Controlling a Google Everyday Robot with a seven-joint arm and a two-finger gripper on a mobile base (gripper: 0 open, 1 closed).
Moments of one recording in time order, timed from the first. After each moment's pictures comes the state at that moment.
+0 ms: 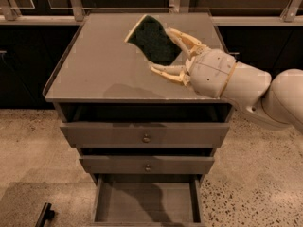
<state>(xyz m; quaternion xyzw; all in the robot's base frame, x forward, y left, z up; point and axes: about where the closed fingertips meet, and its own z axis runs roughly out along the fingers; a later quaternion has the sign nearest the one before) 0.531 -0.043 0.987 -0.50 0.44 0.11 0.74</state>
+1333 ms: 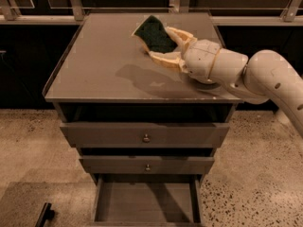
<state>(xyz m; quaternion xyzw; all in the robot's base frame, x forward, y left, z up) 0.632 -0.055 0.951 -0.46 0.51 0.18 0.70</state>
